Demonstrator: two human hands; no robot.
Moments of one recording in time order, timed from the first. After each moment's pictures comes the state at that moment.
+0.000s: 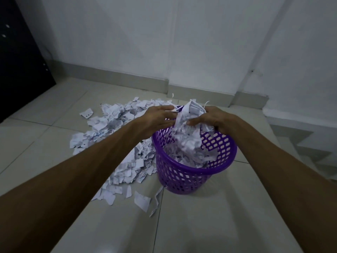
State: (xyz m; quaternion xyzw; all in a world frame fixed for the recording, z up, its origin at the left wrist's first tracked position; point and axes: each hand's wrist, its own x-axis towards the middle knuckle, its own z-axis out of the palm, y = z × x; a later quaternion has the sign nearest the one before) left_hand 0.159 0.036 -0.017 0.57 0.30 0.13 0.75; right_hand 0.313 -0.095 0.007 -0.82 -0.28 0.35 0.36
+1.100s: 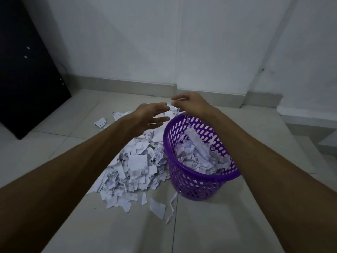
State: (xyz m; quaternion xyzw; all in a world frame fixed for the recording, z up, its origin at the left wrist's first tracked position) left_hand 0.126 0.070 0.021 0.60 0.35 0.13 0.70; right_hand 0.269 -0.025 0.028 -0.76 -0.41 0.26 0.44
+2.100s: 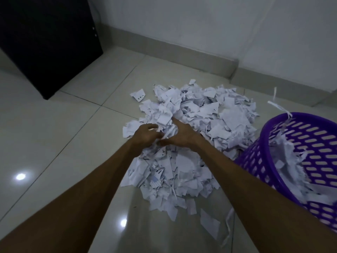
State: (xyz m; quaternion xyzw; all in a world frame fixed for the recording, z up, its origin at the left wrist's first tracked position) left_hand 0.005 0.227 -0.161 0.59 0.53 0.10 0.60; right_hand 0.149 0.166 -0.179 -0.77 -0.49 0.36 0.21
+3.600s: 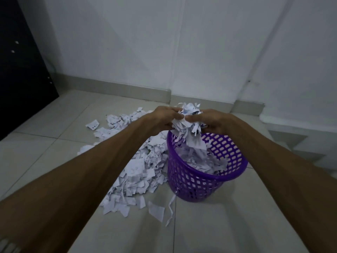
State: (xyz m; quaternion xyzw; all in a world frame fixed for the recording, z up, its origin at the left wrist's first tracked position) left_hand 0.143 0.062 0.019 0.63 0.29 0.08 0.72; right_hand 0.280 -0.055 0.022 -0.77 -0.23 0.40 0.43
